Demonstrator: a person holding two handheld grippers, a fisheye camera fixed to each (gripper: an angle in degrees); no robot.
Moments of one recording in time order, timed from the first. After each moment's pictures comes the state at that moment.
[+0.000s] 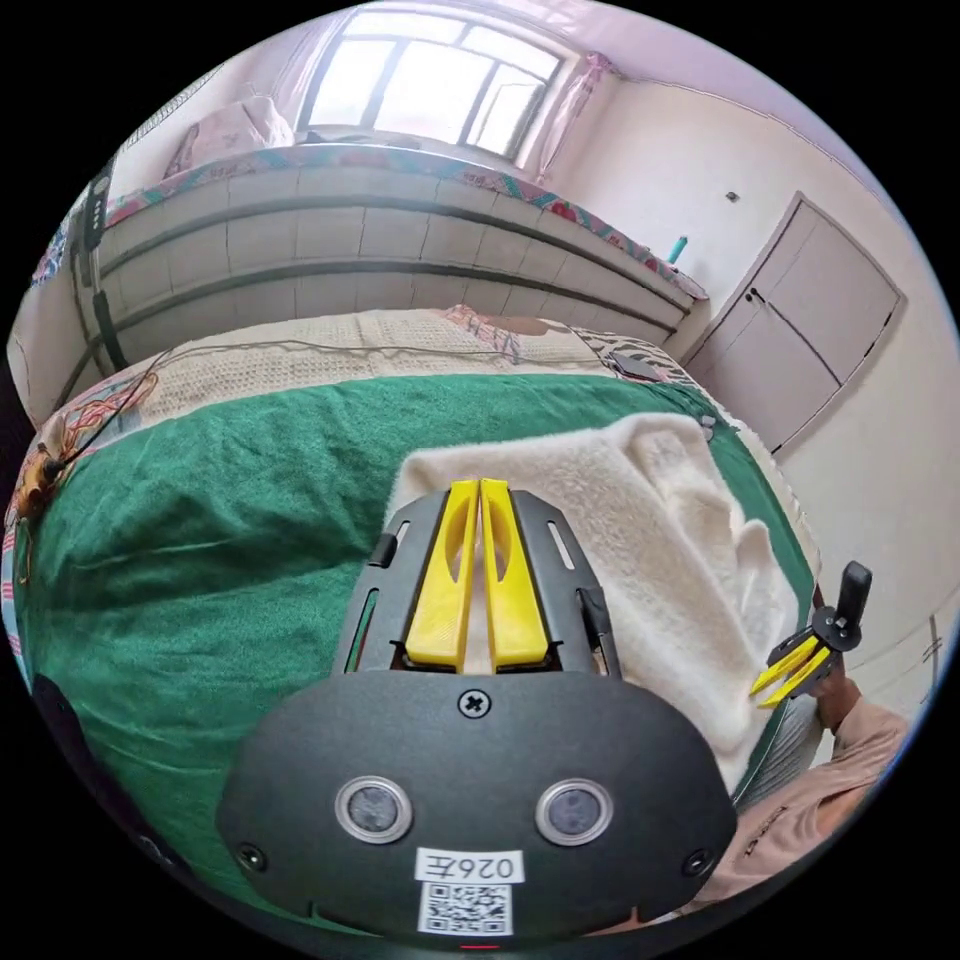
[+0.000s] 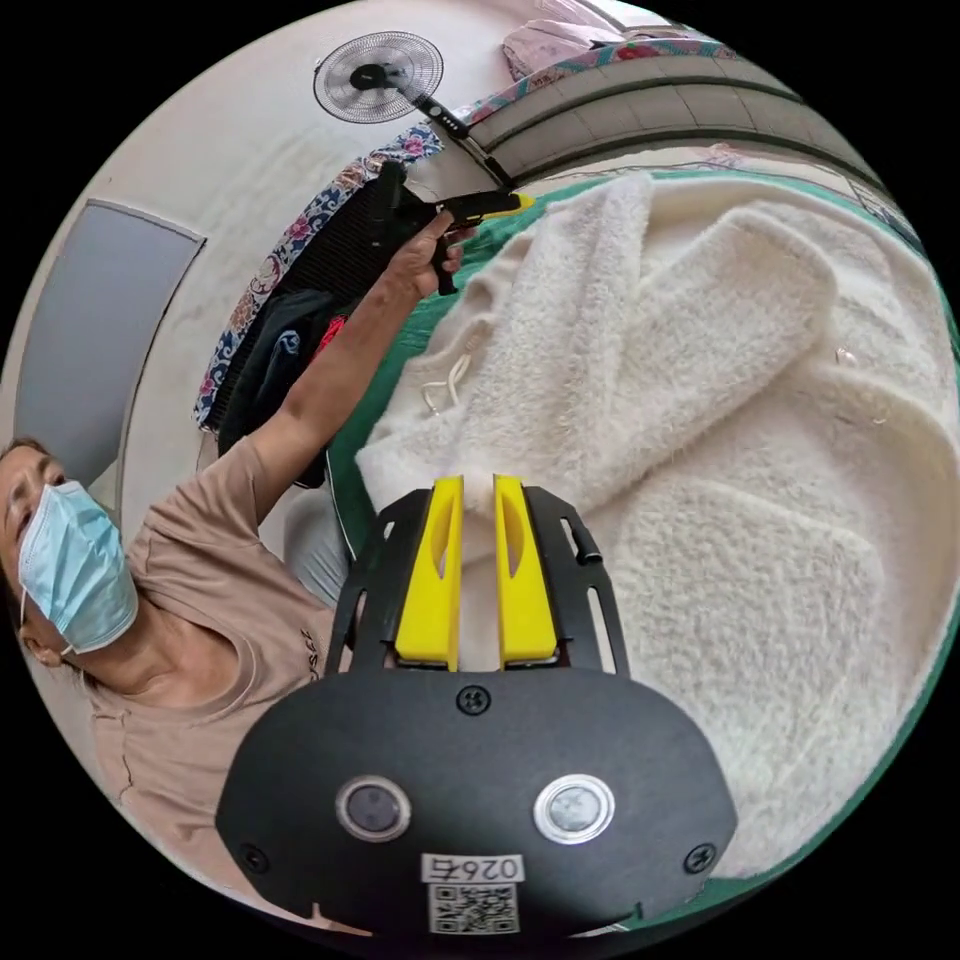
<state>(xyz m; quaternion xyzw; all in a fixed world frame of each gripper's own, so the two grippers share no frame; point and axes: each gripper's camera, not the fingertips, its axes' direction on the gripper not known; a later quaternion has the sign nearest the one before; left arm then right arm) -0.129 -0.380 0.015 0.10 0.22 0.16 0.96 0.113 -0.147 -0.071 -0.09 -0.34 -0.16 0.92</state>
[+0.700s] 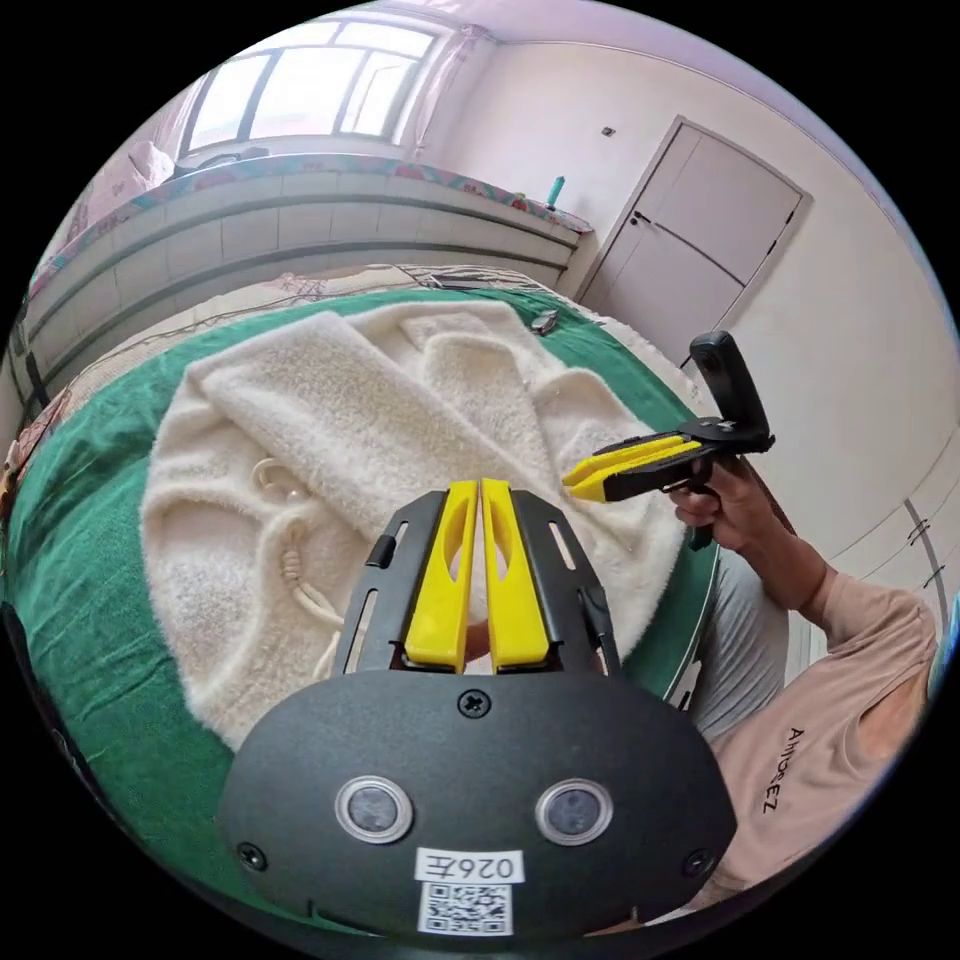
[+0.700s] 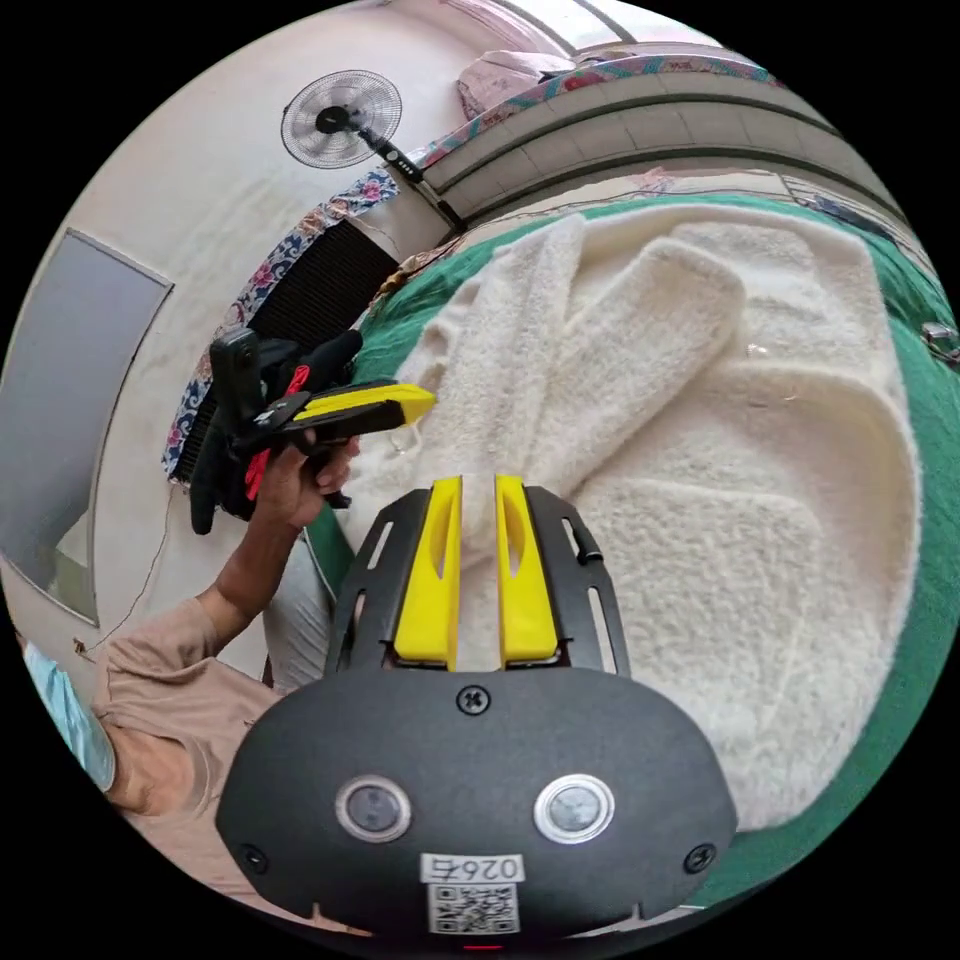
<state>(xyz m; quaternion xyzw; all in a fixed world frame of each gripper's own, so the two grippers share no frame) -0.002 -0.193 -0.038 0.05 0.25 0.25 0.93 0.101 -0.143 -0.078 -0.04 -0.27 -0.08 0.96</state>
